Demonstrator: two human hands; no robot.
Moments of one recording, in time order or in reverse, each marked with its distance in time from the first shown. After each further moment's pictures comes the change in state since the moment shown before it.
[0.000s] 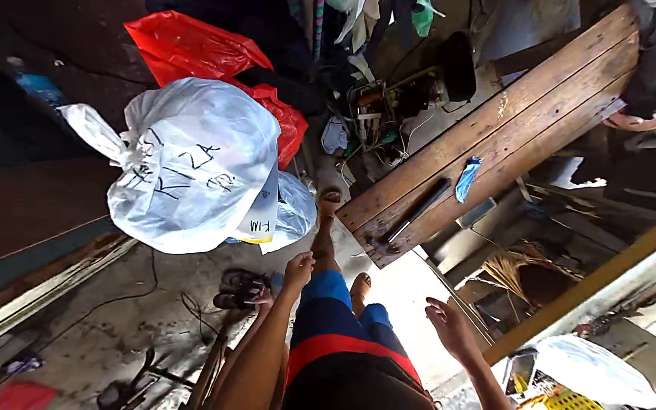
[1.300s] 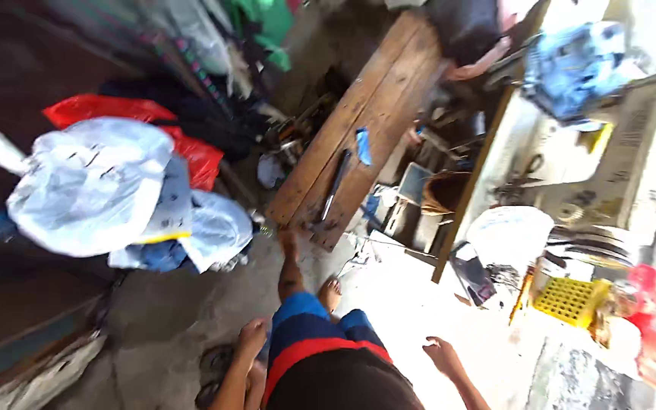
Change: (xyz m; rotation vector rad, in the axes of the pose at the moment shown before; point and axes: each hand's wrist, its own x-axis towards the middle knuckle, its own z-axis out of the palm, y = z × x) left_hand -0.089 -0.162 0.025 0.473 0.036 0.092; right_hand -0.041 0.361 0.126 0.311 0.096 0.178
